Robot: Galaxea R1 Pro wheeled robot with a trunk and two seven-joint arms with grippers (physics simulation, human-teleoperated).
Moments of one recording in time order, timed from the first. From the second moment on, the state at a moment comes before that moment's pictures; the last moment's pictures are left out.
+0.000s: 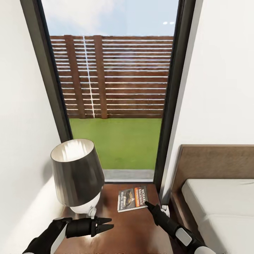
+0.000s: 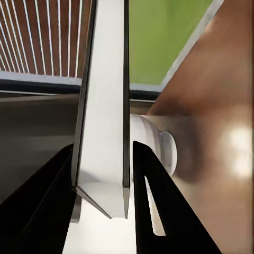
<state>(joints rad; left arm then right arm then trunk) -0.45 0.14 -0.15 -0.62 0.26 0.33 -1.36 -0.57 0.03 -0.38 -0.19 -0.54 0.32 0.83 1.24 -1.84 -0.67</state>
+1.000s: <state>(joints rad) -0.45 0.14 -0.15 -0.62 0.26 0.33 -1.36 -0.57 0.03 -0.38 -0.19 -0.54 0.32 0.83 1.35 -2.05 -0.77</state>
